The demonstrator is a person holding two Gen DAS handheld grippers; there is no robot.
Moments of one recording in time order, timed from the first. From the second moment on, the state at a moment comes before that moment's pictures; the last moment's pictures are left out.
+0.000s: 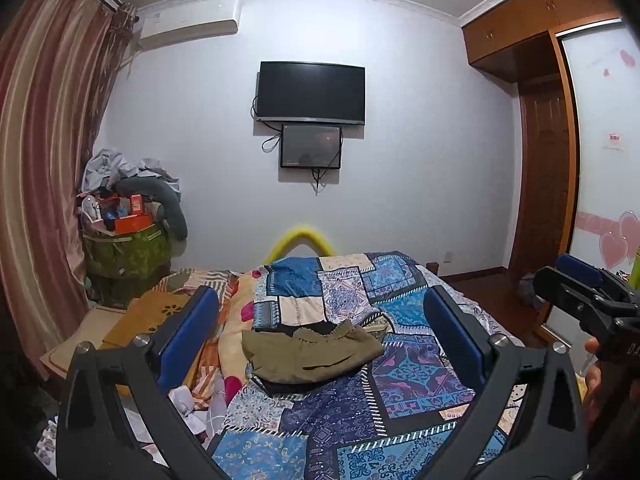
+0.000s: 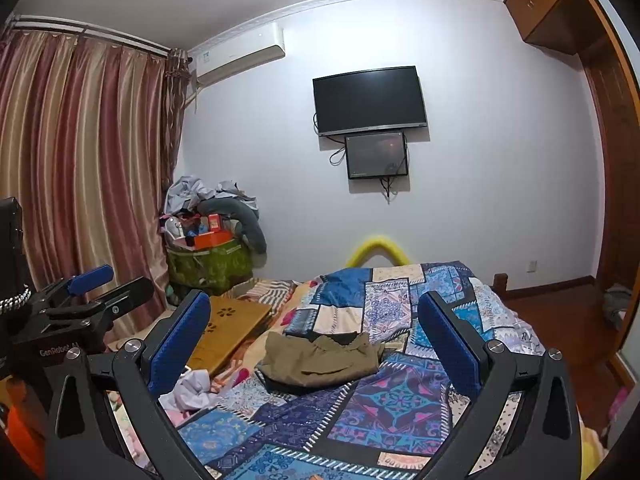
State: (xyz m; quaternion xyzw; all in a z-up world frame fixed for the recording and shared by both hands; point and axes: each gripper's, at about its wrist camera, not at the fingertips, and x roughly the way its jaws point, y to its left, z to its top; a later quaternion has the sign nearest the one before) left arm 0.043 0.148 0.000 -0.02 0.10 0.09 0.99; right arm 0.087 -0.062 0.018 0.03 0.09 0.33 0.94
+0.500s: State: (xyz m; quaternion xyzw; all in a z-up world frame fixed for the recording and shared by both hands) left arm 0.048 0.151 -0.002 -0.04 0.11 0.08 0.99; right arm 0.085 -0.063 0.018 0.02 0.09 0.33 0.94
